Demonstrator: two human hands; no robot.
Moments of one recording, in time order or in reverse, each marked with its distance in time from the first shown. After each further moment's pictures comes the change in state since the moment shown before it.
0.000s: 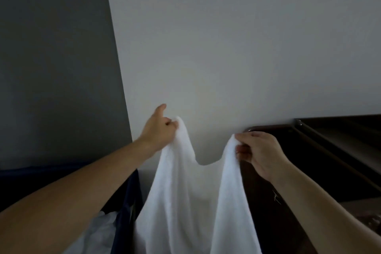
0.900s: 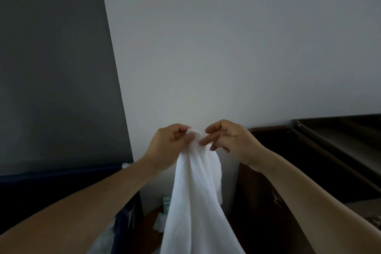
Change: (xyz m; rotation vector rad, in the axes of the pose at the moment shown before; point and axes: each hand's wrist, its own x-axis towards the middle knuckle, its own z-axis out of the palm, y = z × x) left_hand -0.033 0.006 0.019 -0.314 -0.108 0.155; right_hand -0.002 -0.025 0.035 -0.565 -0.480 -0.267
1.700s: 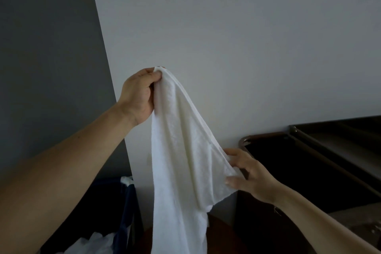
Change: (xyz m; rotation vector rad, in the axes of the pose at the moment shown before) left_hand 0.085 0.096 -0.055 -0.656 0.138 0.026; right_hand -0.049 0.058 -0.023 -0.154 -0.010 -0.087
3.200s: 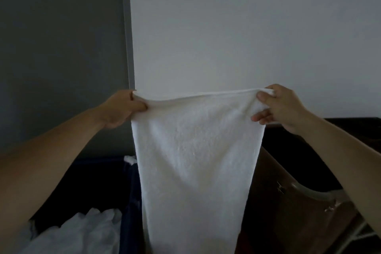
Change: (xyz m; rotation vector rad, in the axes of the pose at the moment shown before) left_hand -0.014 -0.017 -0.195 0.546 -0.267 -0.163; right_hand 0.071 -0.101 -0.031 0.107 0.470 0.173
